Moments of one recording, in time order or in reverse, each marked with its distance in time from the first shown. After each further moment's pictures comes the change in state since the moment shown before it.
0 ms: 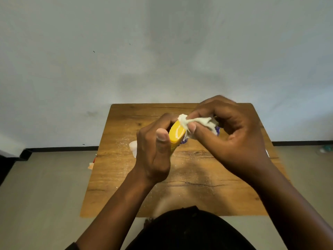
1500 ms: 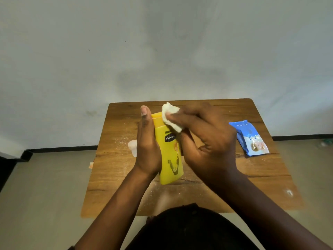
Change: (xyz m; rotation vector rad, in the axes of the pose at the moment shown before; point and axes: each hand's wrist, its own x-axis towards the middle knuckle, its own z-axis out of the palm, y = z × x) left_hand 0.011 0.021 0.012 -0.552 0.185 -0.593; right_hand -0.010 0.016 0.044 -0.240 0.230 -0.272
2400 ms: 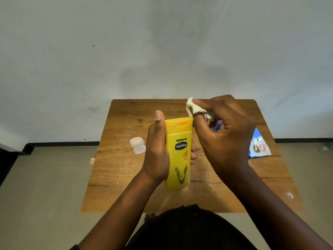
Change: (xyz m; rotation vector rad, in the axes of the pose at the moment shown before) left_hand -0.008 -0.005 -0.007 0.022 -0.180 -0.208; right_hand 0.005 0.018 -0.004 -0.040 0.099 0.280
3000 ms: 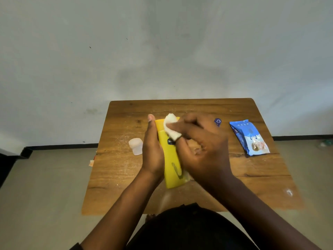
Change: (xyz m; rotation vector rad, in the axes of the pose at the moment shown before) left_hand 0.011 -0.013 0.002 -0.247 0.233 -0.036; right_hand -0.028 -0.010 0.014 0.126 -0.199 -0.086
